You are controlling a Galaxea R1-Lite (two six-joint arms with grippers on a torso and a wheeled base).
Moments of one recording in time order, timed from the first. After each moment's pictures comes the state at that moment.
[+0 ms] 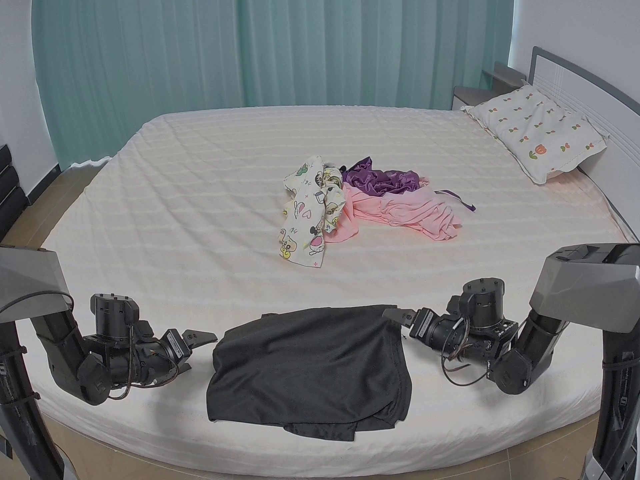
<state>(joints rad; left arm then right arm) -0.08 2.10 -0.37 -1.04 -0.38 -0.79 0.42 2.31 -0.69 -1.18 0.14 0.84</state>
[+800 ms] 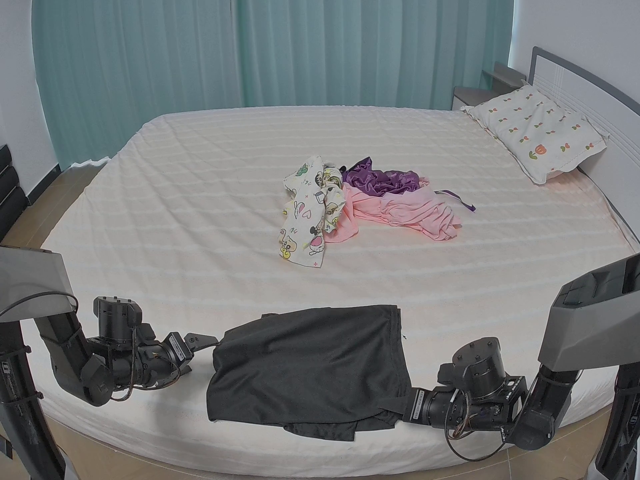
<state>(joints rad) -0.08 2.12 -0.37 -1.05 -0.37 -0.78 0.66 2.19 -0.33 -1.18 0.13 0.85</state>
